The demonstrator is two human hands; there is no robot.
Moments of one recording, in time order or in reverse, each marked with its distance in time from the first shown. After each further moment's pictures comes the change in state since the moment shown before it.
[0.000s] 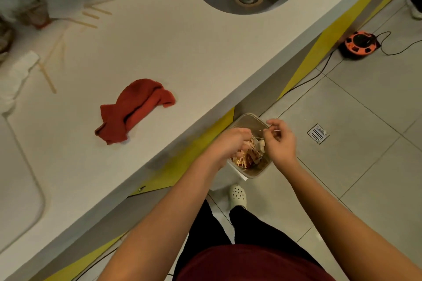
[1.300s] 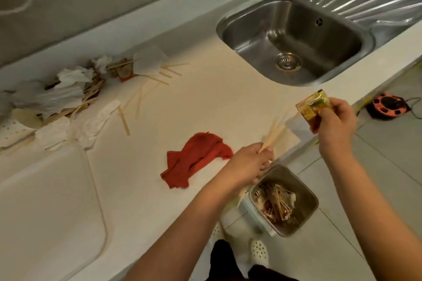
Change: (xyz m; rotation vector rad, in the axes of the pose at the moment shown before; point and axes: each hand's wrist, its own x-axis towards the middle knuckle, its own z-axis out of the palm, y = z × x) left_hand -0.097 0.072 -0.118 -0.085 0.060 0.390; right_hand 0.058 -0.213 0.041 0.370 0.187 -0.214
